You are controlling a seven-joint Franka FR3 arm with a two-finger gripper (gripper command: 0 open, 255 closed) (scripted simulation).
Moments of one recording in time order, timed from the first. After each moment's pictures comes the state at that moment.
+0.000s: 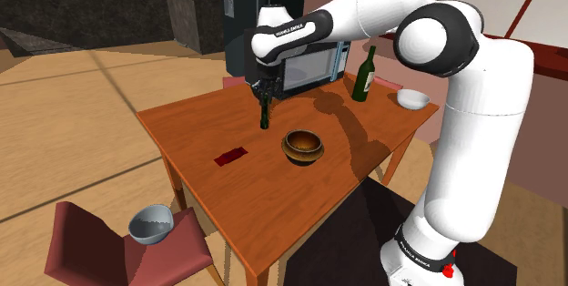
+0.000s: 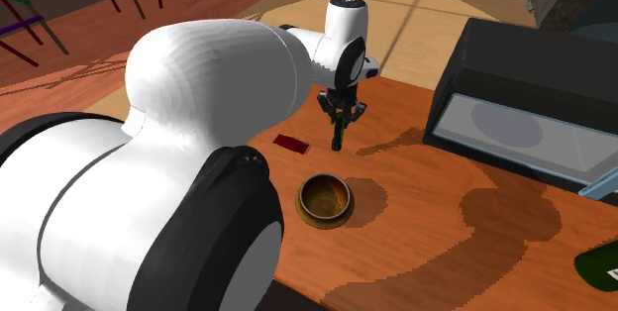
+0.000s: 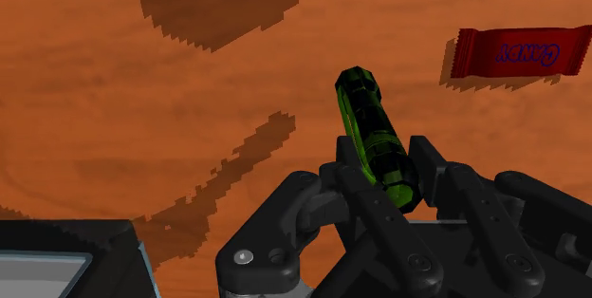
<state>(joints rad) 0.04 0.26 -0.06 -1.75 0.00 2.10 0.04</state>
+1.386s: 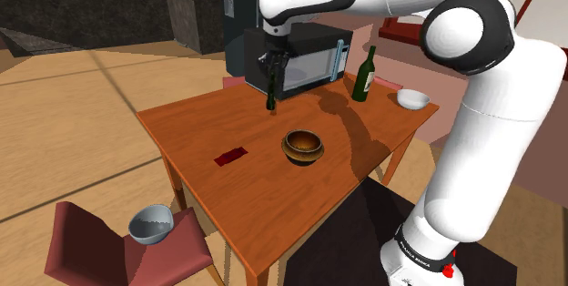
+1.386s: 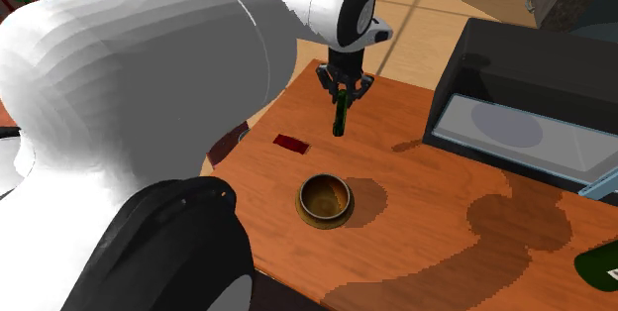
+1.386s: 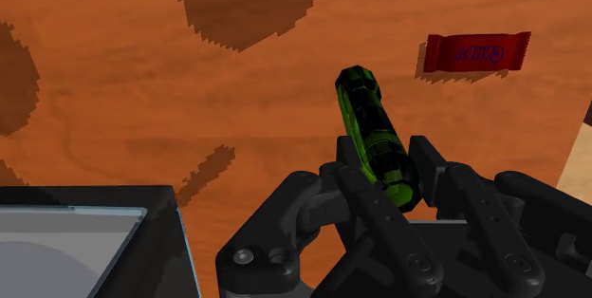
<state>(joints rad) 0.04 0.14 -0.07 -1.66 -0.01 1.88 0.03</state>
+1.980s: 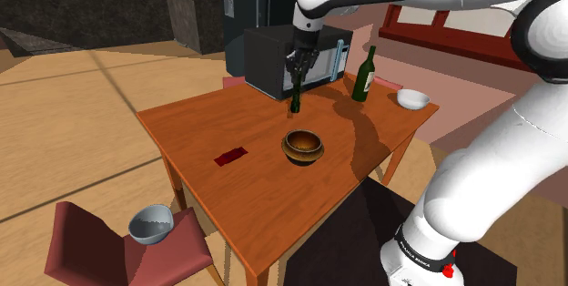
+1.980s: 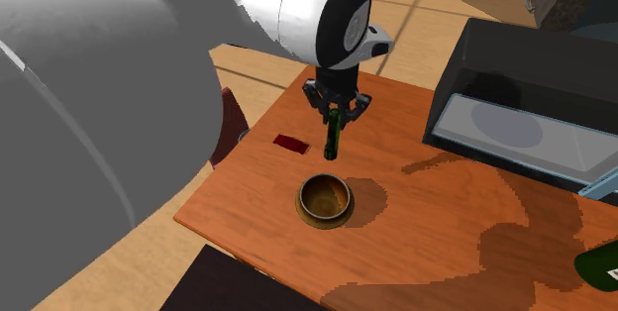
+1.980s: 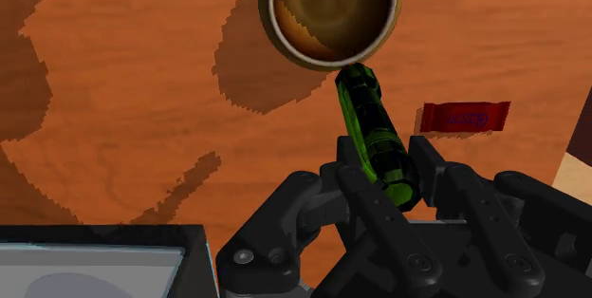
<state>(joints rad) 0.02 -0.21 -0.08 -1.98 -0.03 1.86 0.01</state>
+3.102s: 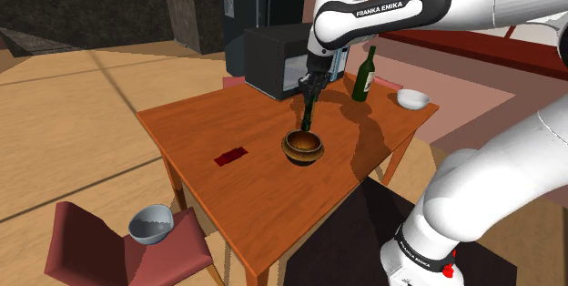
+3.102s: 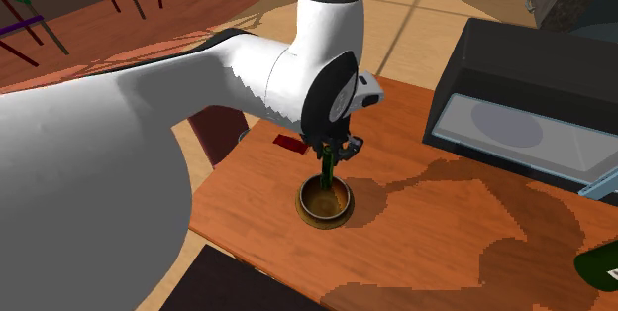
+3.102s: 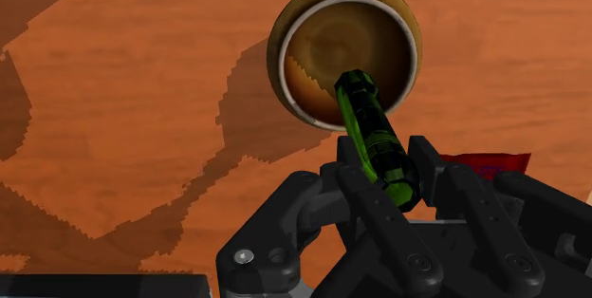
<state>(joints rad) 0.01 -0.37 -0.10 -2.28 -0.05 2.00 0.00</state>
